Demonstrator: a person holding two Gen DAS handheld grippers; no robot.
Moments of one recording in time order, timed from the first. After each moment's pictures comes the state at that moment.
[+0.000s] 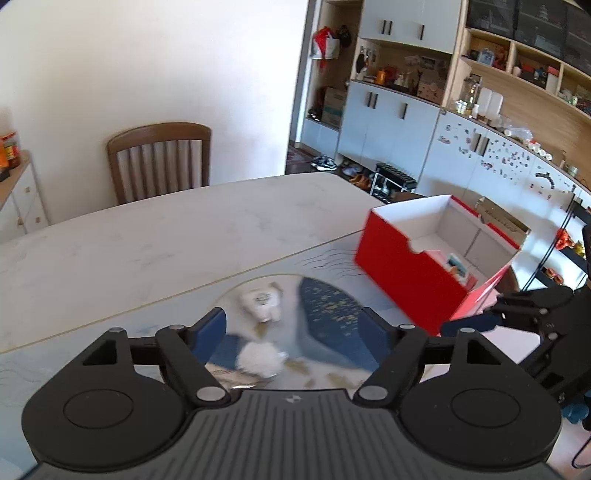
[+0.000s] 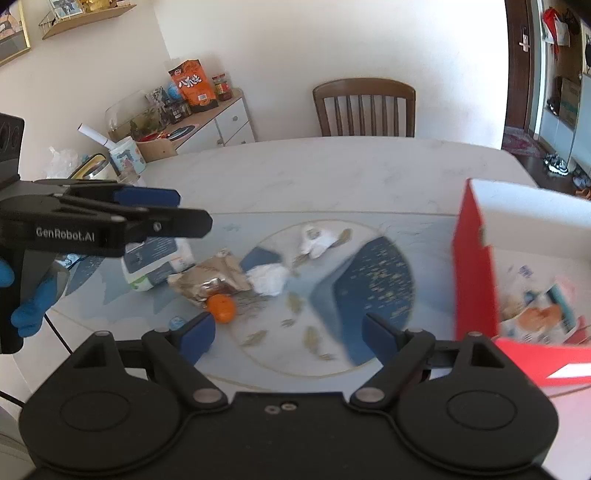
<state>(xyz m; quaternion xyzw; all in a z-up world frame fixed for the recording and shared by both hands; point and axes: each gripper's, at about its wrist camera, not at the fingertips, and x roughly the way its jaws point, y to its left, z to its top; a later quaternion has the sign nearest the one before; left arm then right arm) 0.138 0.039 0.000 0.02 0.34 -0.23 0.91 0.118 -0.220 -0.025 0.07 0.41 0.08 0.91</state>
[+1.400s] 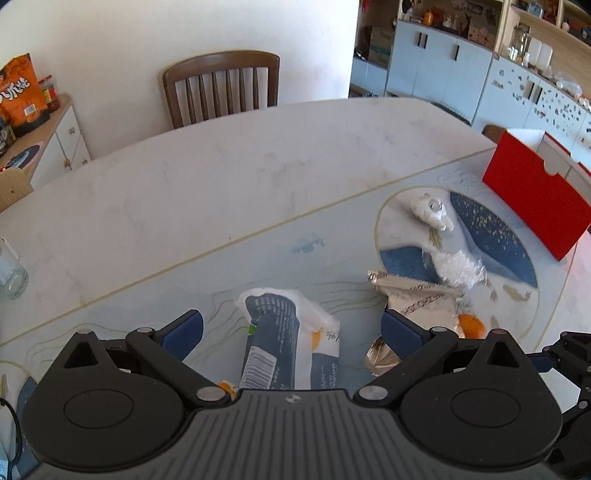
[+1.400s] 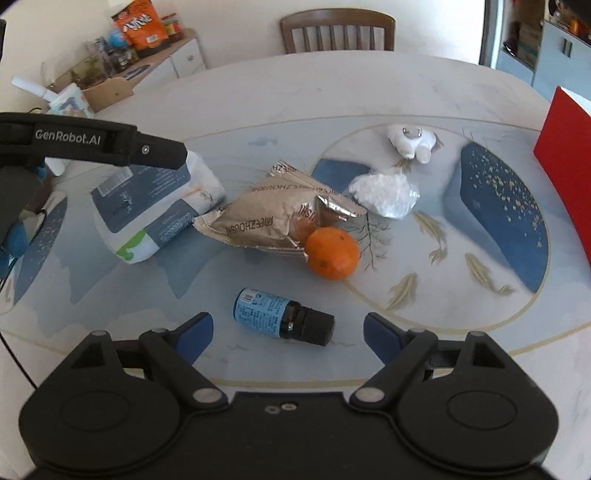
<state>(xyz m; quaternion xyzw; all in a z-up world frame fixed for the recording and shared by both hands) 0.214 0.187 -0.088 0.07 0.43 -0.17 0.88 0.182 -0.063 -0.133 0.10 0.49 -0.04 0.87</state>
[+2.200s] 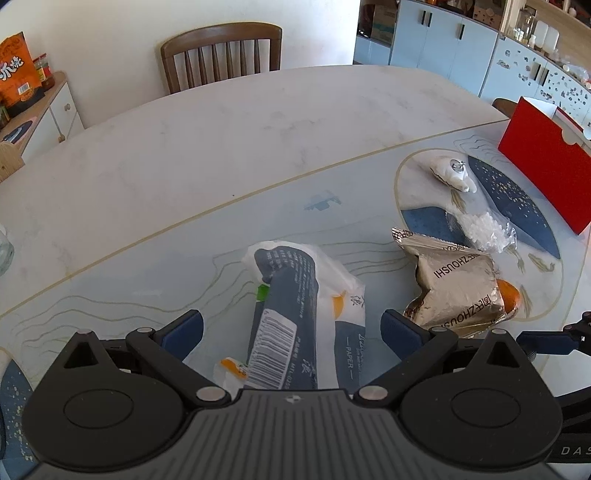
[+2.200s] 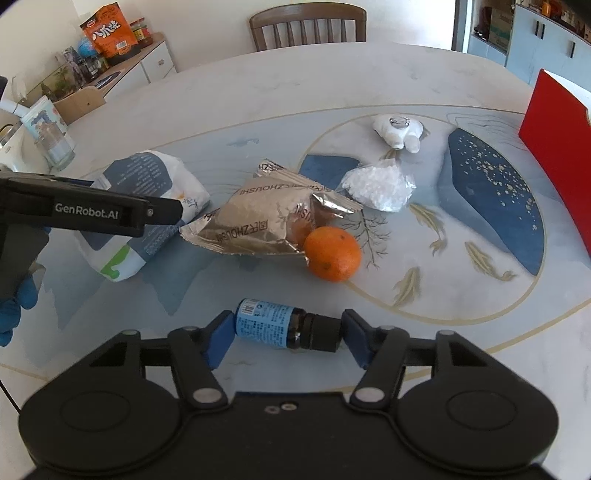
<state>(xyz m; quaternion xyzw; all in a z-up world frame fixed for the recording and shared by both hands) 0.221 0.194 -0.125 0.08 0.46 -0.17 0.87 0.192 -0.059 -0.132 0.11 0.49 -0.08 0.86</state>
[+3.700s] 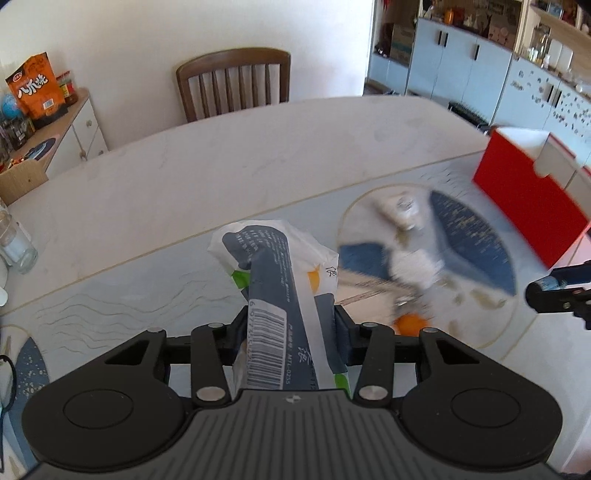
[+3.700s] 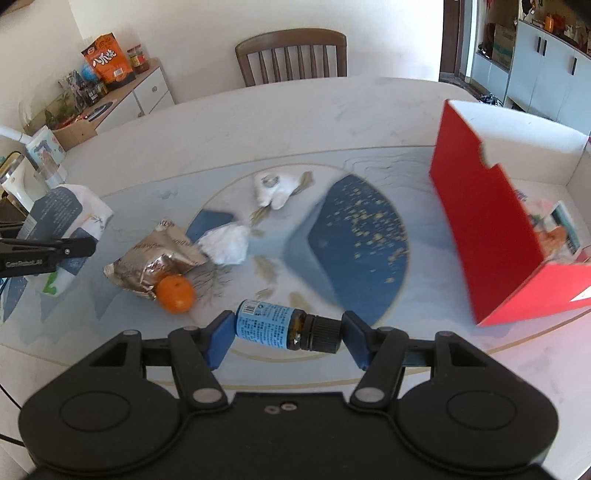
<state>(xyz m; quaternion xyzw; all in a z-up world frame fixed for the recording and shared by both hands) 0.173 0.129 -0.062 0.06 0.44 -0.13 0.89 0.145 -0.208 -0.067 0.10 0.47 -0.05 0.88</state>
